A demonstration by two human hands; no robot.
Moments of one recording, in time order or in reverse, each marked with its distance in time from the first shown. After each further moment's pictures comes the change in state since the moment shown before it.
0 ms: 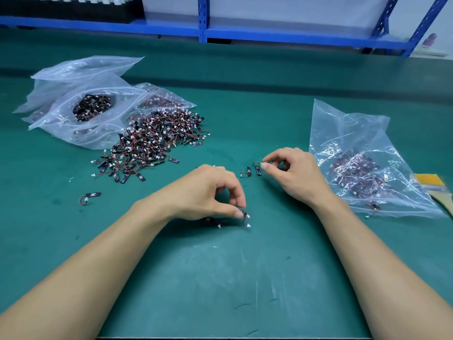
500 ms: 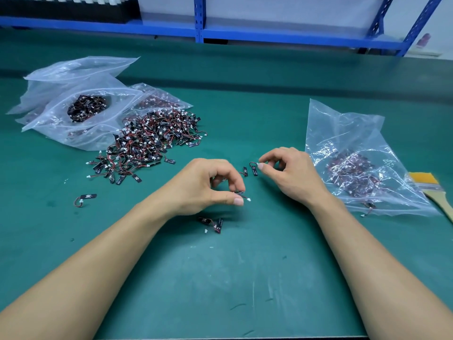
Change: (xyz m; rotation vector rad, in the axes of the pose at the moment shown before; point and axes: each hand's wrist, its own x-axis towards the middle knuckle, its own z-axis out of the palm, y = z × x) left_hand 0.004 -0.005 0.004 -0.200 0.189 -0.019; right_hand 0.001 0.000 0.000 -0.025 -0.011 -0.003
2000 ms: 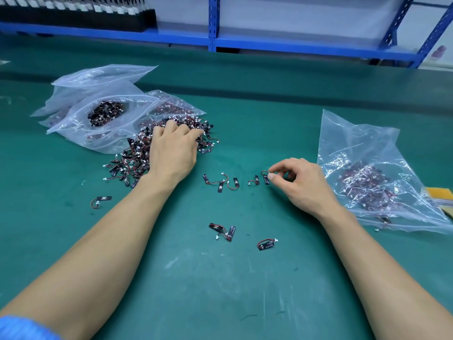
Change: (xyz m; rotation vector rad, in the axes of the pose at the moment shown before) left_hand 0.027 -0.069 -0.059 1.155 0.519 -0.278; right_hand -0.002 -0.004 0.002 0.031 -0.029 0.006
